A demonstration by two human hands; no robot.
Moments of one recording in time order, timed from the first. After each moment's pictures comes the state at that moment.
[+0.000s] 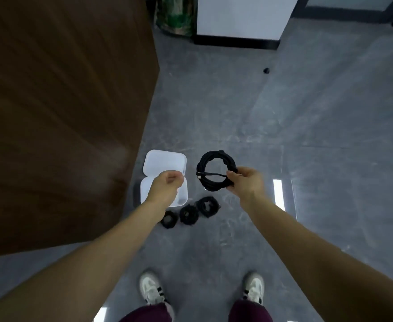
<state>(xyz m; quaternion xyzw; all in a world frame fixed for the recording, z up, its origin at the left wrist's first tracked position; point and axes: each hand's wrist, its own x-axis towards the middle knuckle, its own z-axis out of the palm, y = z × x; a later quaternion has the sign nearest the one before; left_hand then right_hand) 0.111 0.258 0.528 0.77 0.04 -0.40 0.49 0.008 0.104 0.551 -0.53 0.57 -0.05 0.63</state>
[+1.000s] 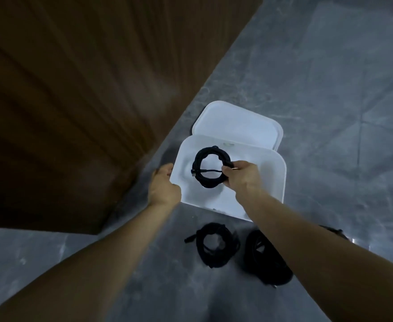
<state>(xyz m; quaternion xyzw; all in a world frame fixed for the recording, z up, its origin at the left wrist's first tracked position) 0.227 0.391 -0.012 0.90 0.09 -0.17 0.39 0.211 0.229 -0.034 -0.62 0.44 0.04 0.65</state>
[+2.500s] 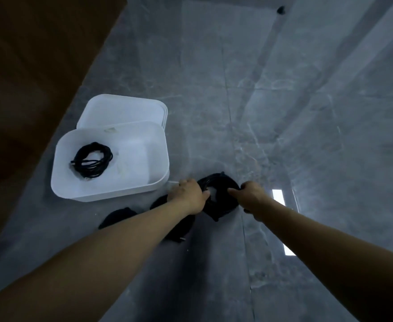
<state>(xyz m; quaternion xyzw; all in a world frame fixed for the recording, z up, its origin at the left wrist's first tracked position) 0.084 0.190 -0.047 0.89 -0.29 -0.36 0.04 -0.020 0.076 -0.033 -0.71 0.54 0.15 0.43</state>
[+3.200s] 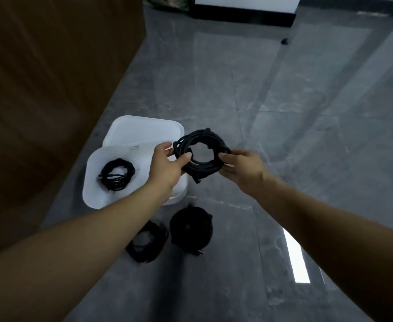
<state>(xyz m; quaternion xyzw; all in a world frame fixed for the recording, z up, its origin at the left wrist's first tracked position) 0.160 0.227 0.012 0.68 -0.03 -0.26 0.68 0.058 0.100 0.045 -0.55 0.44 -0.10 0.71</state>
